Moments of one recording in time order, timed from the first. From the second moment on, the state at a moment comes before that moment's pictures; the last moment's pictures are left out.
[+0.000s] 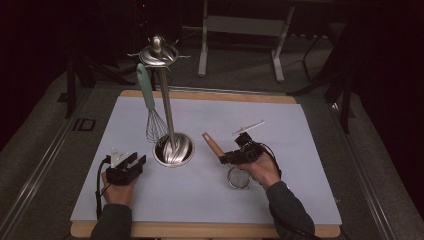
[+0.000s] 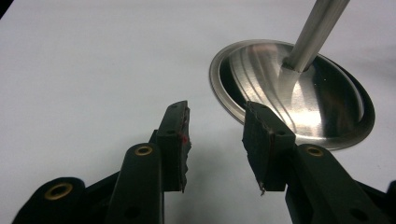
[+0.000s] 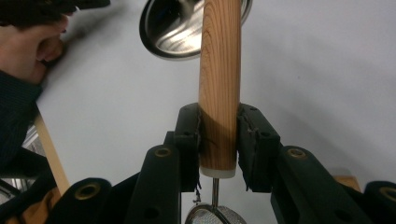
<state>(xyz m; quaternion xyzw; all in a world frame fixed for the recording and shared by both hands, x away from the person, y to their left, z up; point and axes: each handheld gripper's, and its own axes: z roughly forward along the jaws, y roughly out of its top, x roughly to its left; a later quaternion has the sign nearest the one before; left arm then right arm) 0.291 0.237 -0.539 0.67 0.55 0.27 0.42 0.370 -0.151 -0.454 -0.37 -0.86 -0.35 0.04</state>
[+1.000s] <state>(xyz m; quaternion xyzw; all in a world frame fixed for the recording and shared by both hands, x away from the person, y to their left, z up) 0.291 0.236 -0.539 0.67 0.54 0.28 0.42 0.364 -0.147 -0.426 -0.34 -0.86 -0.39 0.03</state>
